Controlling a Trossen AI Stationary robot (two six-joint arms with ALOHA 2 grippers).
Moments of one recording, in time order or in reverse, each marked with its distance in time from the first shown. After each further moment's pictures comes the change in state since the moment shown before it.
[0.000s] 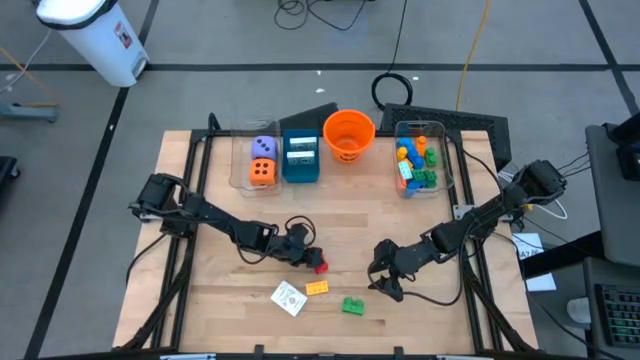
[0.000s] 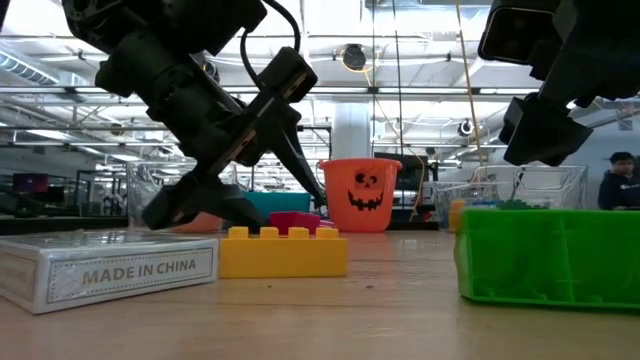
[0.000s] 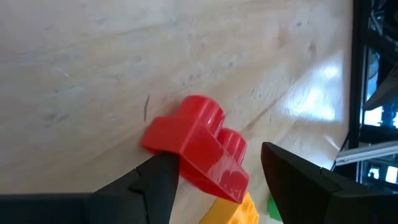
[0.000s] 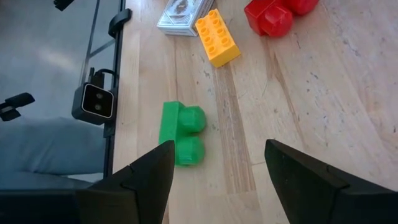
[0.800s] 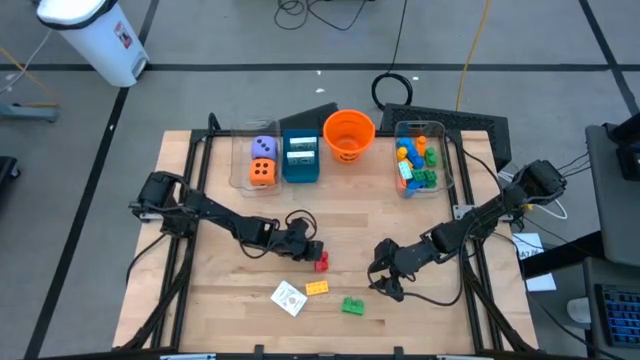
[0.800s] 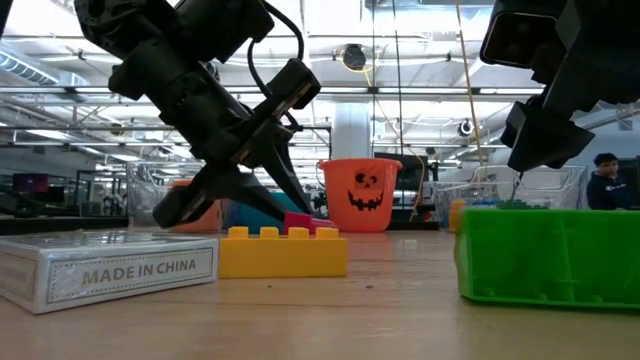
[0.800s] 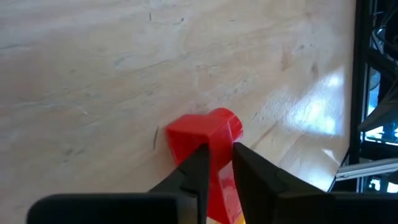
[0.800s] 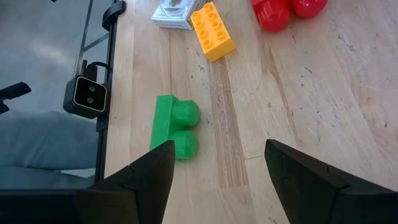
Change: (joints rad) left arm 0.046 -0.002 0.002 -0.024 0.005 0.001; right arm 0.000 0.000 0.000 -0.024 0.000 -0.016
